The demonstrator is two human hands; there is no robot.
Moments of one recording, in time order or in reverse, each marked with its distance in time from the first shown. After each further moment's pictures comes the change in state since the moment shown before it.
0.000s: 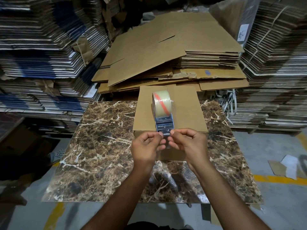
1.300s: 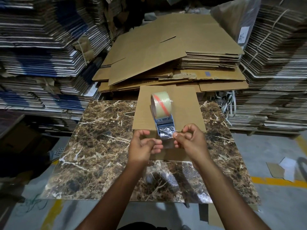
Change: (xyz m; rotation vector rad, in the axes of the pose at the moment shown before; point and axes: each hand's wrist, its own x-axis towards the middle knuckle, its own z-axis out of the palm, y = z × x) left_hand 0.008 -0.003 -0.019 0.089 -0.104 -0.045; right_hand 0.010 -0.003 -0.016 -0.333 -0.081 -0.058
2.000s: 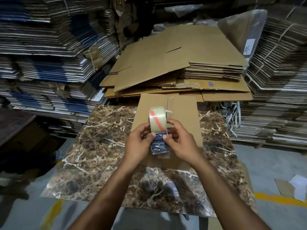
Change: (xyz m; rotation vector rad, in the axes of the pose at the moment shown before) left_hand 0.009 0.032 0.015 0.484 0.060 0.274; right_hand 0.020 -0.026 -0.005 -0.491 -0.280 -0.325
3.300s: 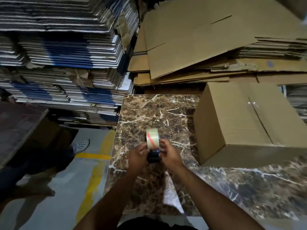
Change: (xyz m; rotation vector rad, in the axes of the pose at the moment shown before) left_hand 0.124 -0.252 -0.229 0.248 -0.134 -0.162; right_hand 0.120 0.079 0.368 0.049 -0.076 0.404
